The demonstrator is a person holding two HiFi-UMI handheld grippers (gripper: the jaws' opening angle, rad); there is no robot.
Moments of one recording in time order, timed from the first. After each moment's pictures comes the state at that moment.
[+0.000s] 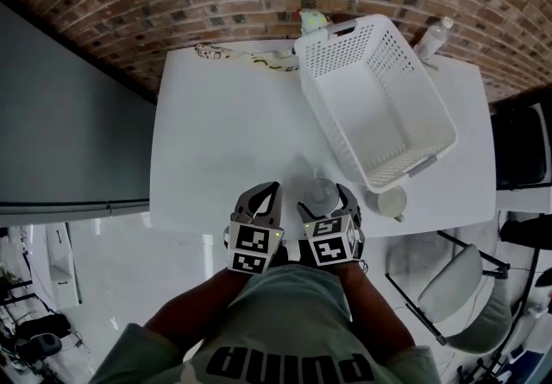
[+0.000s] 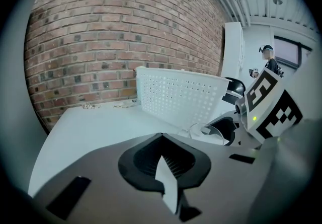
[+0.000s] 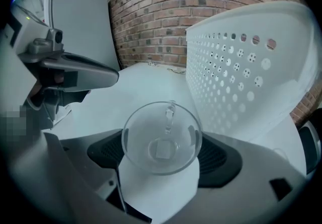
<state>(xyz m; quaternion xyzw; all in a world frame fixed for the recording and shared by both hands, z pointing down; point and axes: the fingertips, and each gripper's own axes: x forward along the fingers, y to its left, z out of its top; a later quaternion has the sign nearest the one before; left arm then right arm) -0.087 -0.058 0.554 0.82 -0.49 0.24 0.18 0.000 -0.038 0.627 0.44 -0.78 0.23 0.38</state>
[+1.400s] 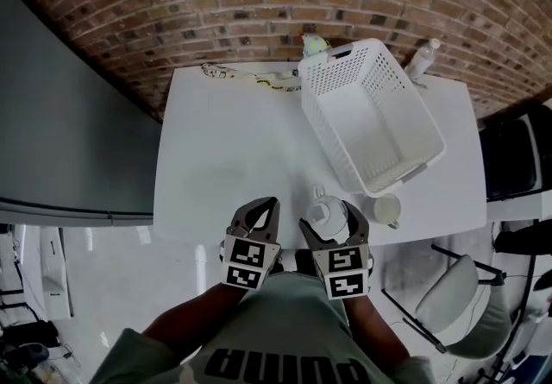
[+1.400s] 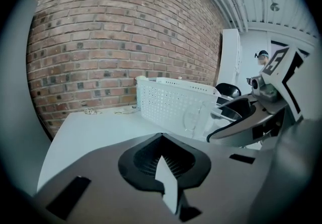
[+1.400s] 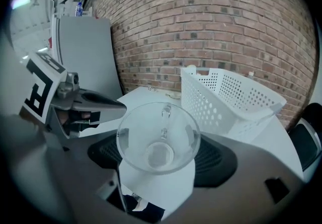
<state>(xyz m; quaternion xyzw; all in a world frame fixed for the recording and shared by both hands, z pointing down) -0.098 -0.040 0.511 0.83 -0.48 0.22 0.18 -0.003 -0.020 0.514 0.48 -0.81 0.20 0.29</state>
